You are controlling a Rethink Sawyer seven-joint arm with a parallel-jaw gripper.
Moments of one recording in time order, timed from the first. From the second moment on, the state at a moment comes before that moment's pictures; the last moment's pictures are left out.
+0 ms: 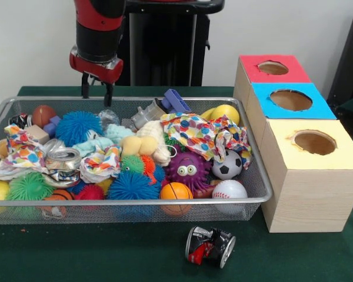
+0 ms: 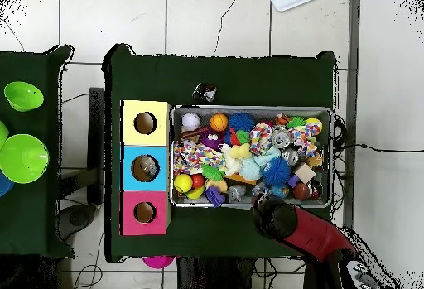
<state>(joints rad) -0.45 -0.54 -0.20 1.91 -0.10 0.23 1.66</state>
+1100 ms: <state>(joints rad) -0.39 -0.54 -0.23 1.91 -0.10 0.23 1.66</state>
